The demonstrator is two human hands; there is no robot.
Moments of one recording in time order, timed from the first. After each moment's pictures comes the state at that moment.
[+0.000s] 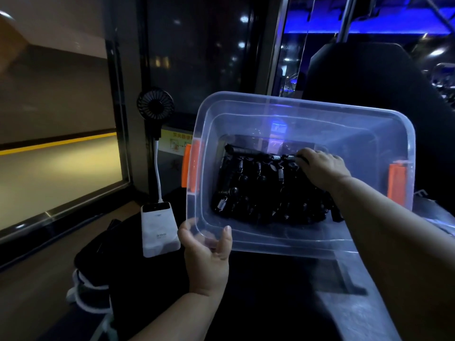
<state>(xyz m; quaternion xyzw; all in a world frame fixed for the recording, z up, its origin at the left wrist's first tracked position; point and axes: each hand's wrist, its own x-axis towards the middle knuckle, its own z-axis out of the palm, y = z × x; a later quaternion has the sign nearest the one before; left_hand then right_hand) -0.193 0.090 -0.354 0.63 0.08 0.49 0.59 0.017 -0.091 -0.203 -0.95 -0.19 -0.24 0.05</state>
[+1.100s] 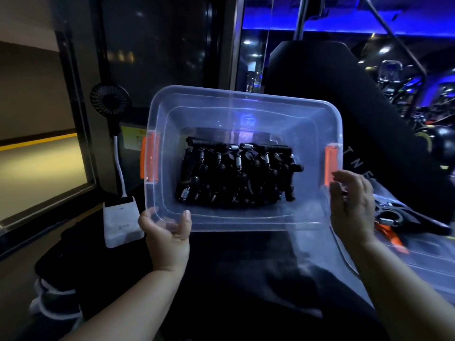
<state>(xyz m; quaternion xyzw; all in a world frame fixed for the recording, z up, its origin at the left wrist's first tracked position) -0.189 0.087 -0.353 0.65 0.14 0.49 0.57 -0.105 -0.222 -0.277 -0.78 -0.18 -0.51 0.32</state>
